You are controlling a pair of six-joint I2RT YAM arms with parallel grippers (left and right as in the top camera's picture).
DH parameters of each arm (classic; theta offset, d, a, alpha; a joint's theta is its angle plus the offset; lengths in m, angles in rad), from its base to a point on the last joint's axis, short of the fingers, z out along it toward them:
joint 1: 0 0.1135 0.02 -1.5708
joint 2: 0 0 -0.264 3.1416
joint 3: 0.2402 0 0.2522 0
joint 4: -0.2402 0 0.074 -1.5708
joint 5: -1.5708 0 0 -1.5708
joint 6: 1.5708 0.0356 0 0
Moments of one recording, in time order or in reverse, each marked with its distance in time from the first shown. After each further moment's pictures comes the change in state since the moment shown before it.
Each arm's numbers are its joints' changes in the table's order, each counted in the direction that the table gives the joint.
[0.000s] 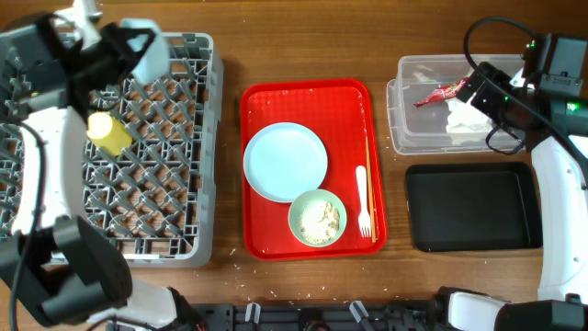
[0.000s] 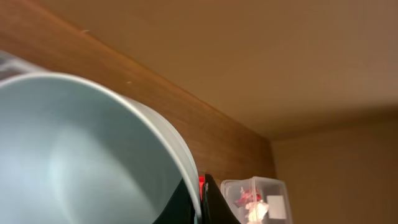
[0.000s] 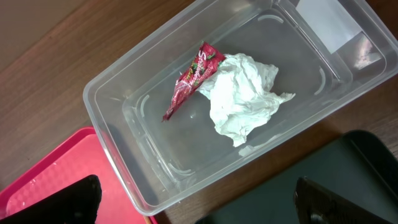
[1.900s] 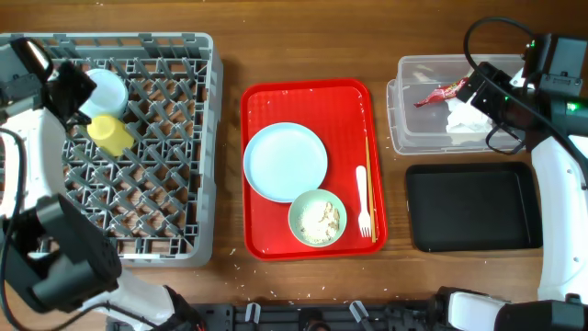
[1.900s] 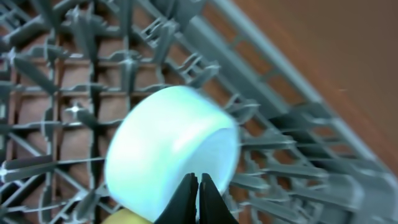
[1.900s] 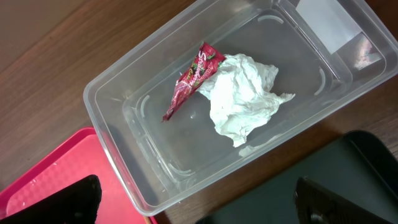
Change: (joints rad) left arm 0.116 0.086 0.003 -0.180 0.745 0.188; right arm 0.000 0.000 0.000 0.000 0.000 0.000
